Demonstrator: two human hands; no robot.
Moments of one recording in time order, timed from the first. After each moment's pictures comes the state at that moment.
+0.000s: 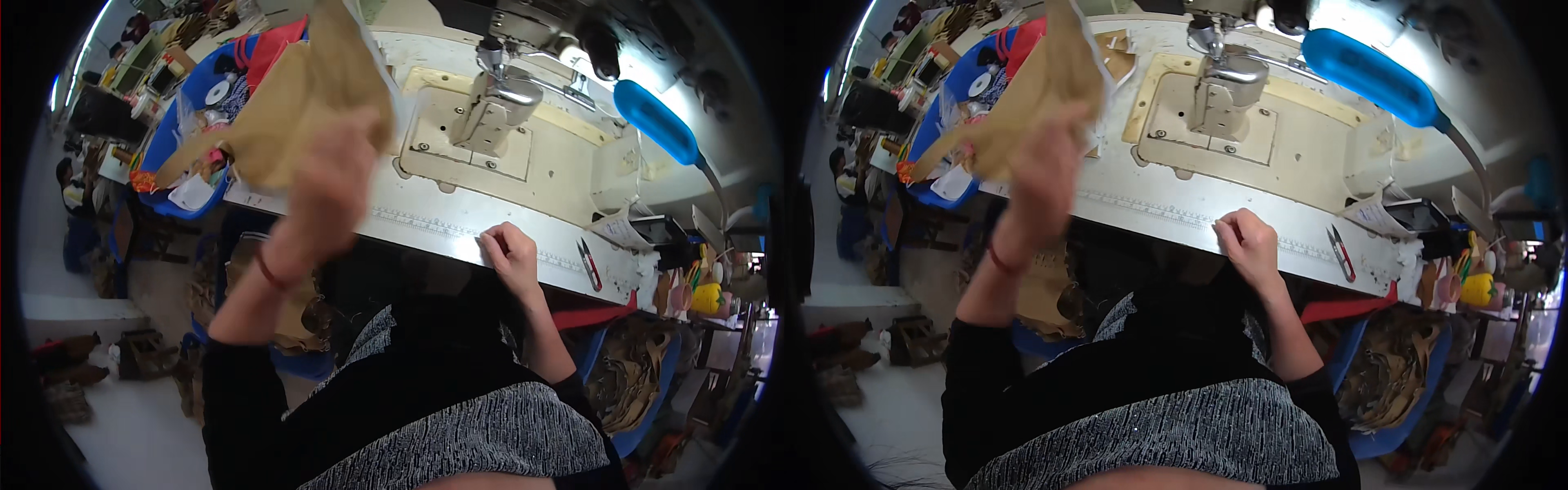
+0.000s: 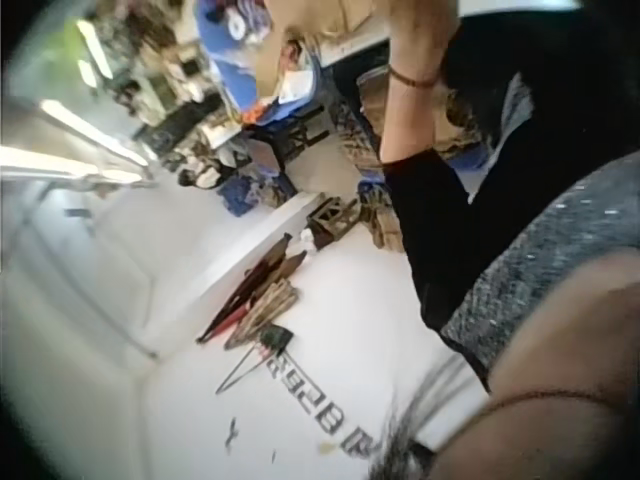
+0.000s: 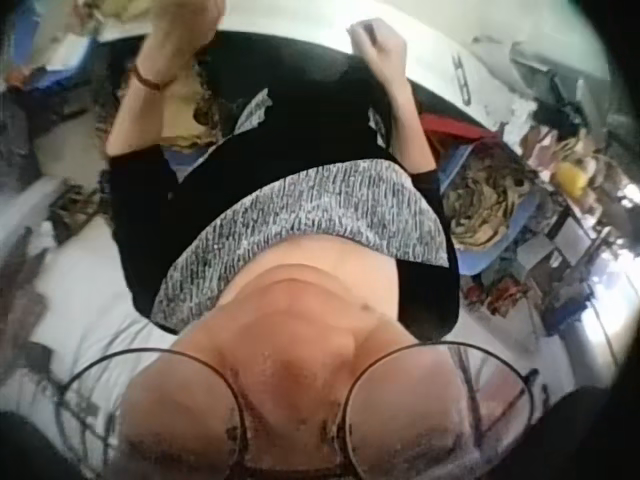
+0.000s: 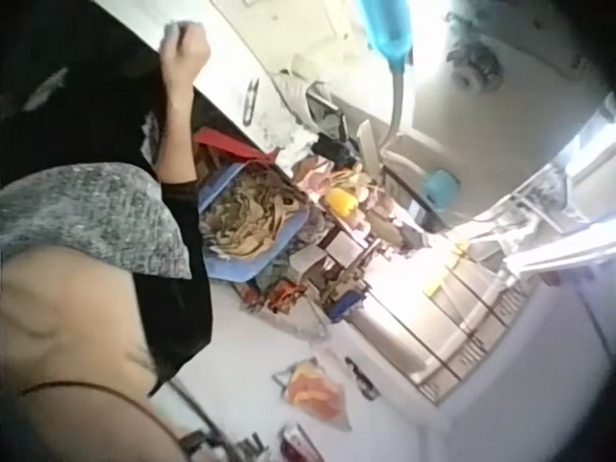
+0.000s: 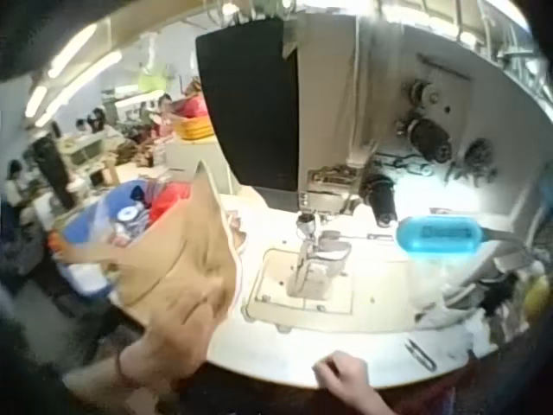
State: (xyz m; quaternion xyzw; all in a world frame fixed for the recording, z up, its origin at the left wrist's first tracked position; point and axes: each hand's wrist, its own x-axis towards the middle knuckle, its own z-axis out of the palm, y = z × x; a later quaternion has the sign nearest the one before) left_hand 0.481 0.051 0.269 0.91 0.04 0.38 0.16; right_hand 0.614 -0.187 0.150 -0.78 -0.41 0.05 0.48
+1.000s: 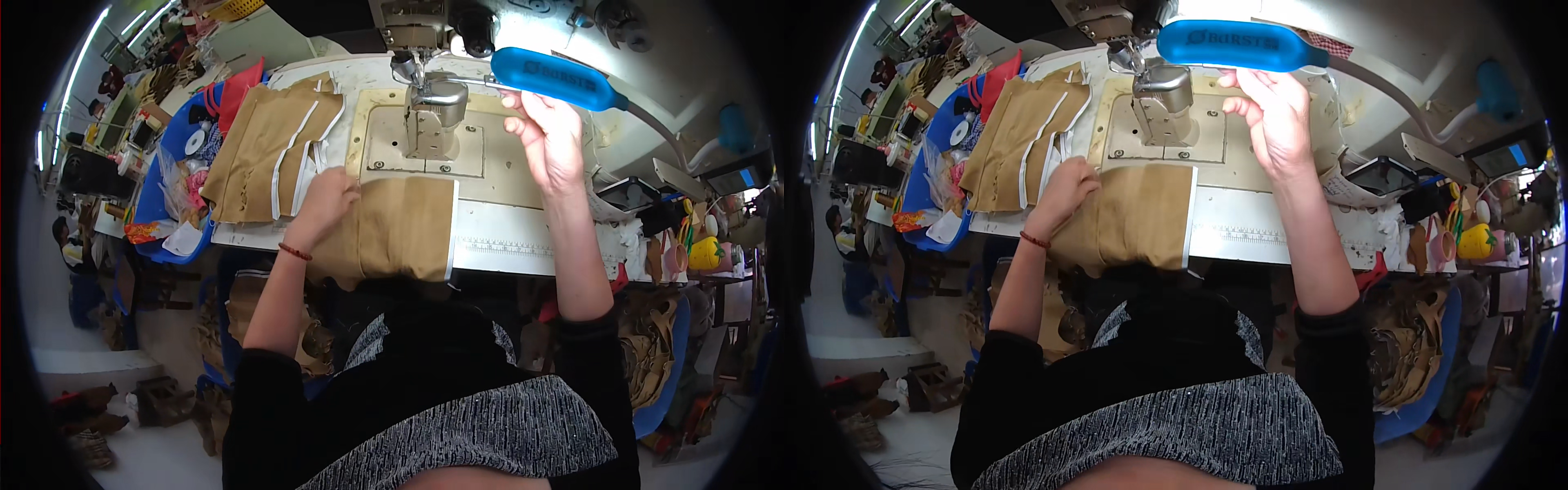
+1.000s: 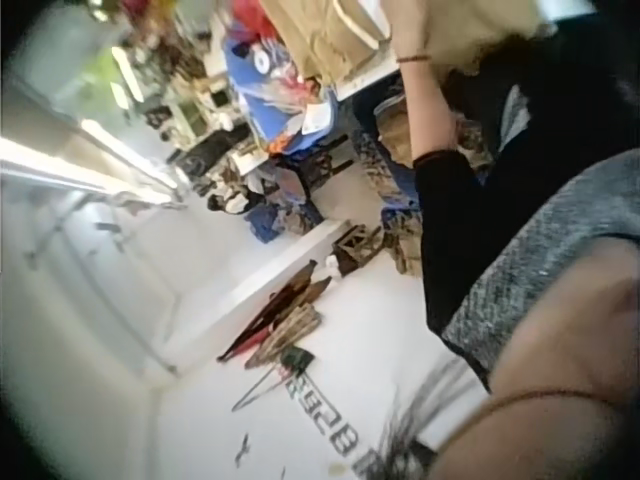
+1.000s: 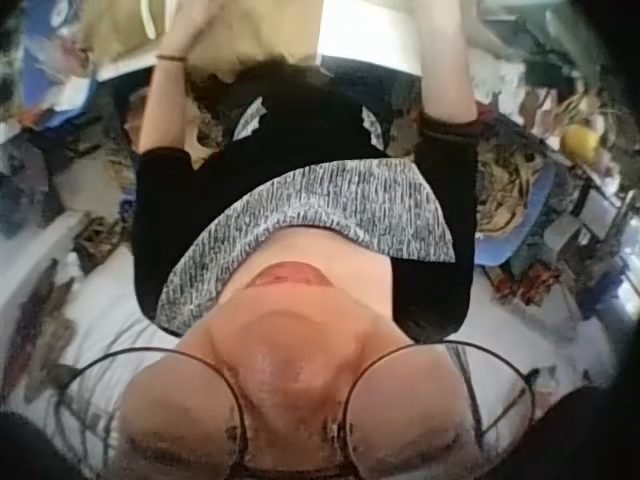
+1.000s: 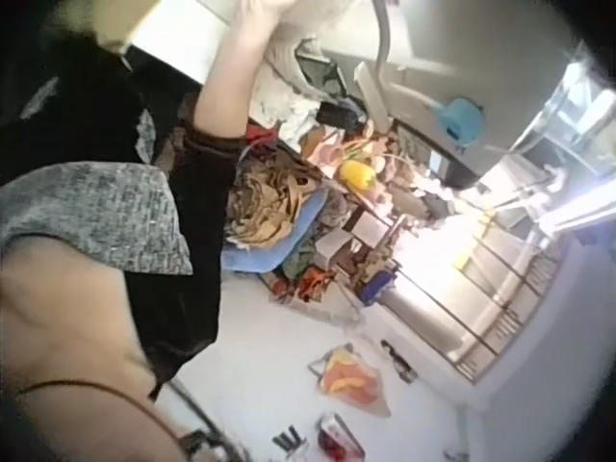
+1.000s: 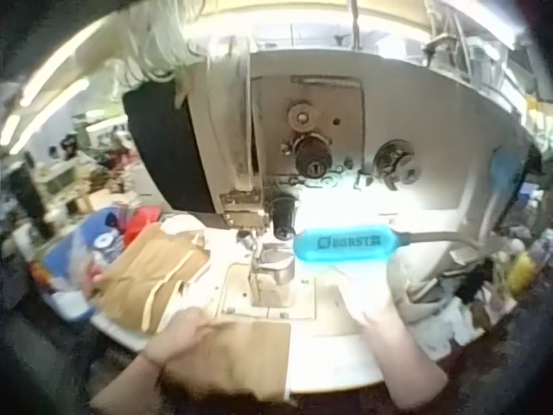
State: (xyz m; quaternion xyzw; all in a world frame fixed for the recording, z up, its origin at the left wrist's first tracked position) left_hand 0.466 0.114 0.152 0.96 0.16 0.10 0.19; right_hand 0.689 -0.098 0.269 -0.49 -0.30 0.23 0.78
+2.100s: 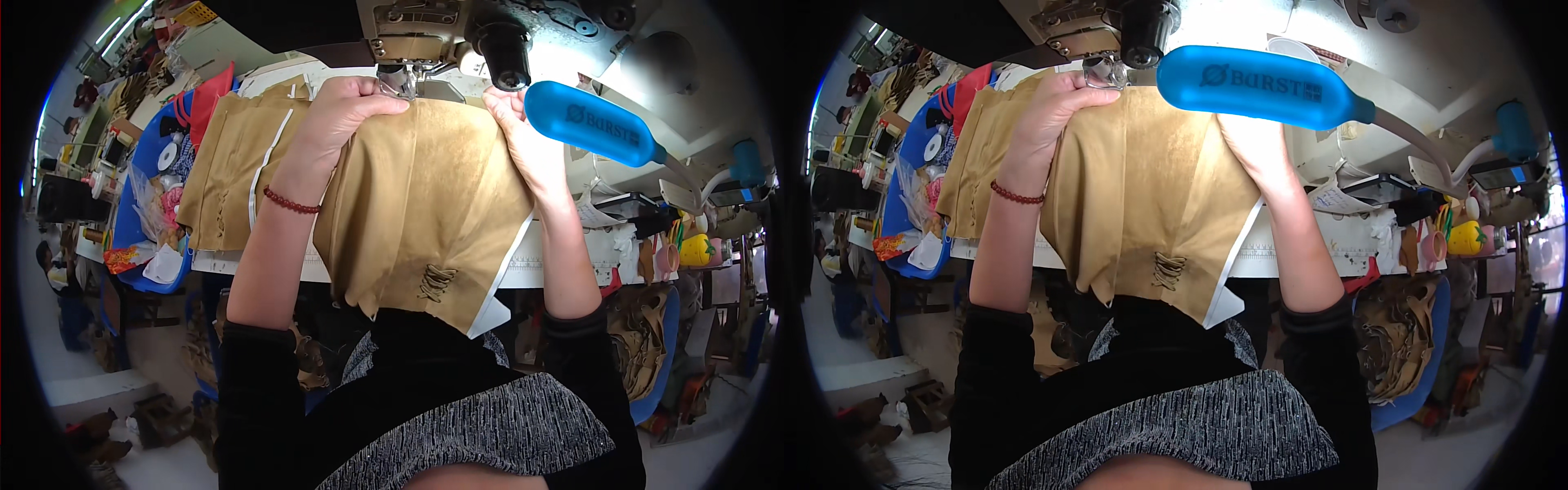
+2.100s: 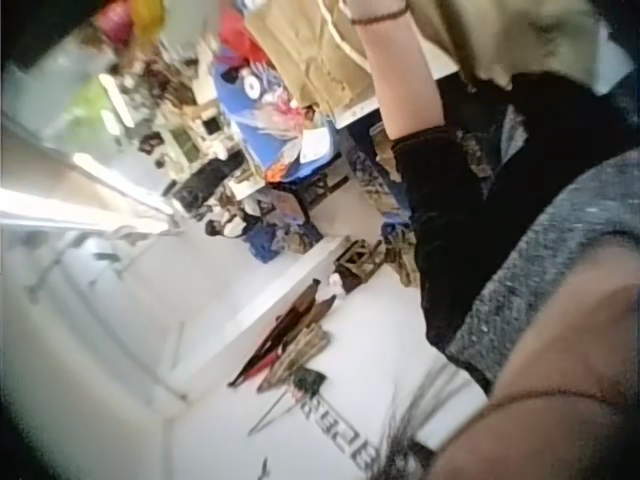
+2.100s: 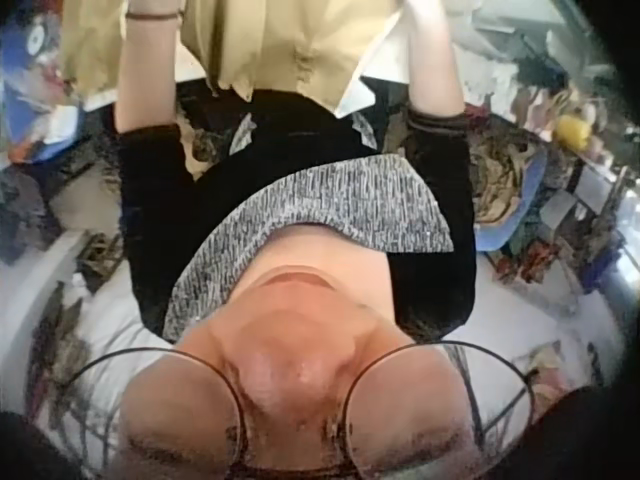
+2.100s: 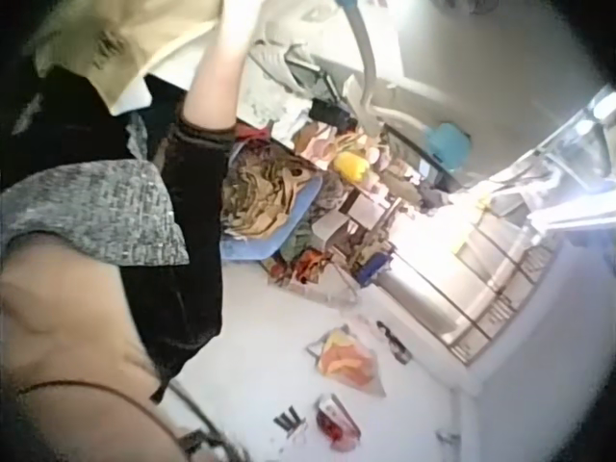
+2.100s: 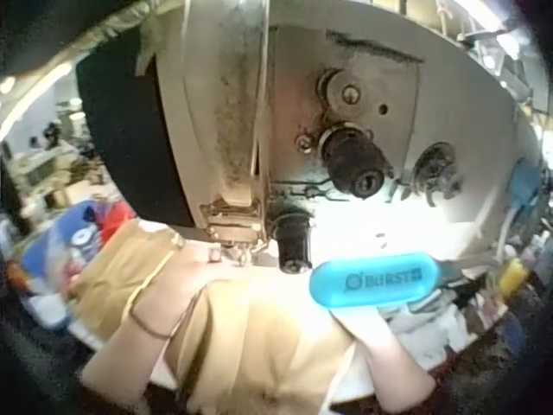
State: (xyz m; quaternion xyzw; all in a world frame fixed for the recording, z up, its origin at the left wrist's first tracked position) left_hand 0.532 0.103 0.279 0.69 0.16 0.20 0.68; right_hand 0.686 -0.074 0.236 -0.62 -0.37 0.04 0.69
